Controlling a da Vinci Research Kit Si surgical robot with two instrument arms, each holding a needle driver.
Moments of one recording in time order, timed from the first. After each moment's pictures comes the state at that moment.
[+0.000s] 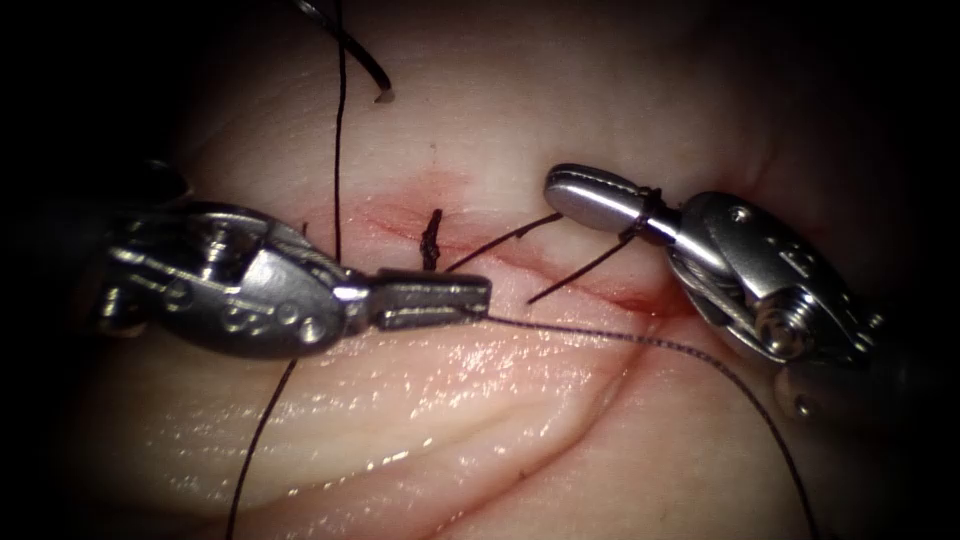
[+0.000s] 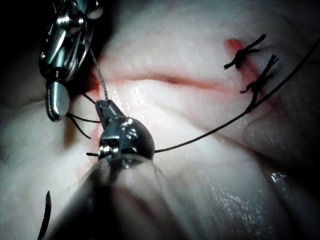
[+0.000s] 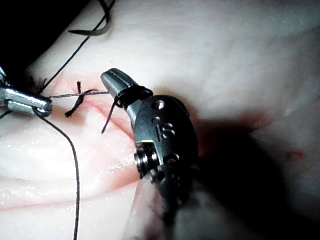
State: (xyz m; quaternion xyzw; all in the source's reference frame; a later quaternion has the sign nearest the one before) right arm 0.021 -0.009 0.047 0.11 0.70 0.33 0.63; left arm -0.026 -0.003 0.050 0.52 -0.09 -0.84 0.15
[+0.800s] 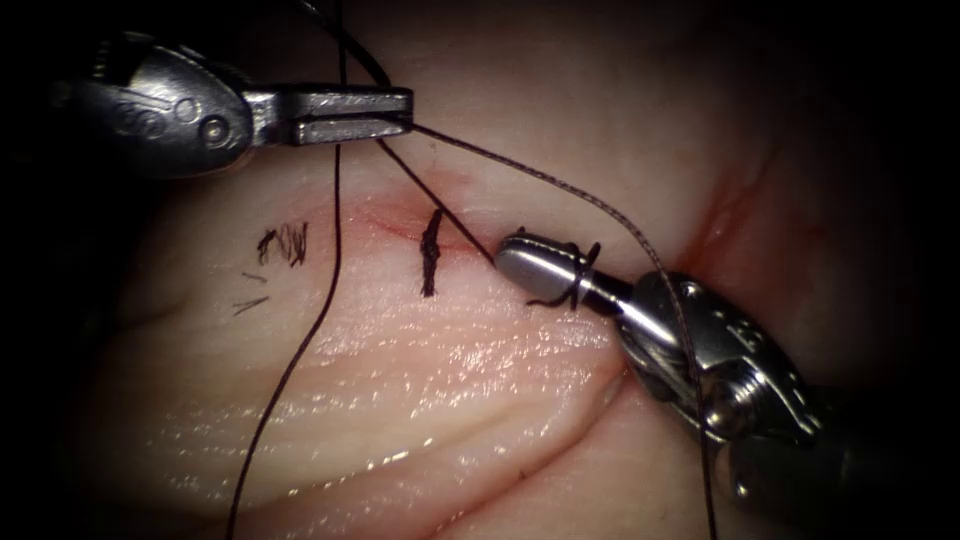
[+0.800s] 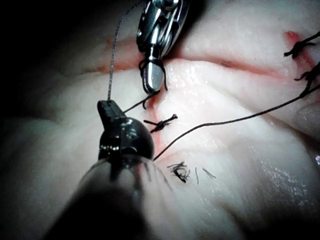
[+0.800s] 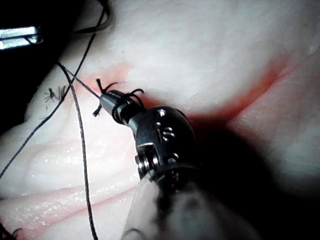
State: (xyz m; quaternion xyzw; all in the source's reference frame) right arm 0.023 -0.015 0.048 0.25 0.62 0.49 0.55; left arm -0.021 0.006 0.046 0.50 -0.08 -0.86 0.08
